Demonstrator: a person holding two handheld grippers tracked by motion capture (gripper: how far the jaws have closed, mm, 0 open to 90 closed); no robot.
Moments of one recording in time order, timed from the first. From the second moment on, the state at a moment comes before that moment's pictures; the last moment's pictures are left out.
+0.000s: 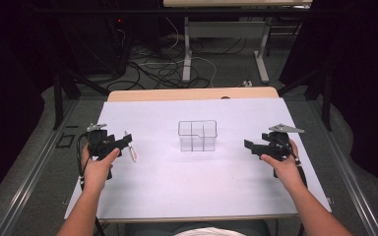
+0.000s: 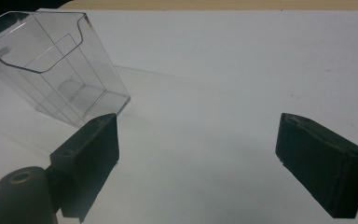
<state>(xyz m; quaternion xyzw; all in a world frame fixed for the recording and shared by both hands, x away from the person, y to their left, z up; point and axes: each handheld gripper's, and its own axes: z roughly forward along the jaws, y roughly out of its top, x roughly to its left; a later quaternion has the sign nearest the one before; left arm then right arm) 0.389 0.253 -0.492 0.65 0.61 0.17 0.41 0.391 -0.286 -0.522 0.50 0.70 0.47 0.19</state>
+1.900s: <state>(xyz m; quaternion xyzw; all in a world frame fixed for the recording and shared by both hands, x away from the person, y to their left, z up) 0.477 0.260 -0.524 0.61 0.75 0.05 0.27 0.391 -0.287 -0.531 0.51 0.73 0.42 0.18</state>
